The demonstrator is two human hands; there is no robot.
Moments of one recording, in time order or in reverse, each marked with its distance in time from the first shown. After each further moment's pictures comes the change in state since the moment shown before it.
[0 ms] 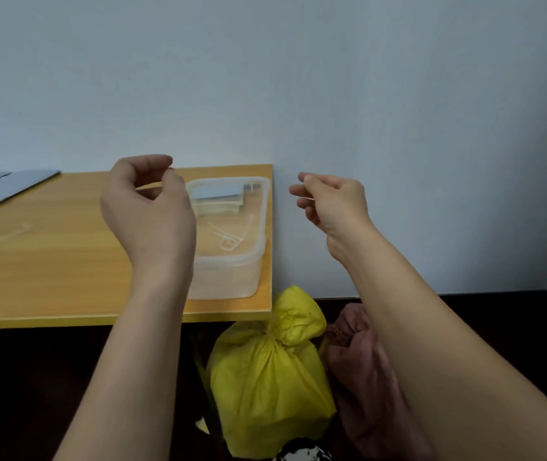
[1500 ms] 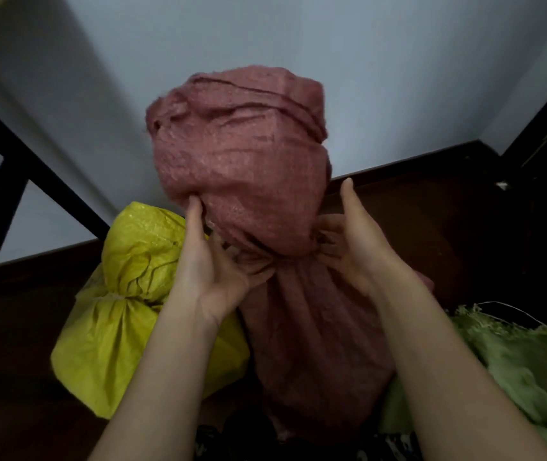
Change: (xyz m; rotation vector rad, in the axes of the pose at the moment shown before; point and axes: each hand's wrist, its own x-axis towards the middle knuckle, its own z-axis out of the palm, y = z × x) left_hand -0.226 -0.292 0.179 -0.444 -0.779 -1.522; right_hand 0.074 0.260 -0.251 0.035 0.142 0.641
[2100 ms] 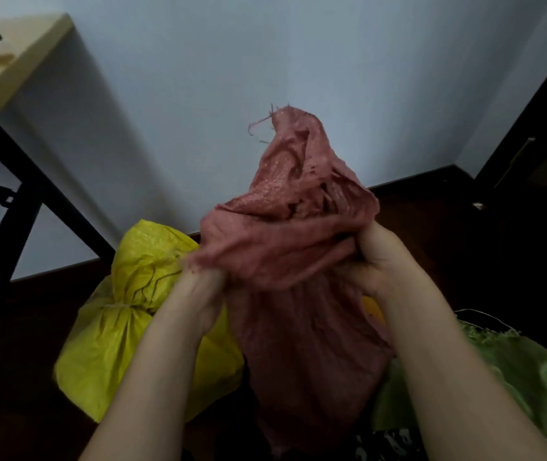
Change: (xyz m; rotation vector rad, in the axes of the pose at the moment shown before) left_hand -0.040 -0.007 0.009 0.525 0.099 0.383; right_hand -0.034 -0.017 -0.020 0.466 -0.021 -0.070
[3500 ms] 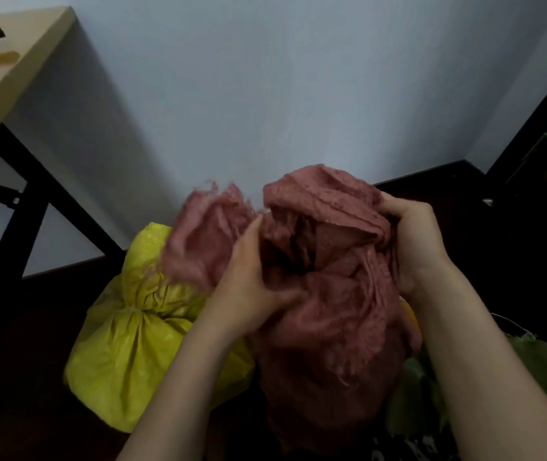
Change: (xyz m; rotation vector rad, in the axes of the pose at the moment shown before) left_hand 0.007 -0.006 0.002 0.834 -0.231 0.385; right_hand -0.019 -0.018 0.014 -0.124 -0.148 -0.219
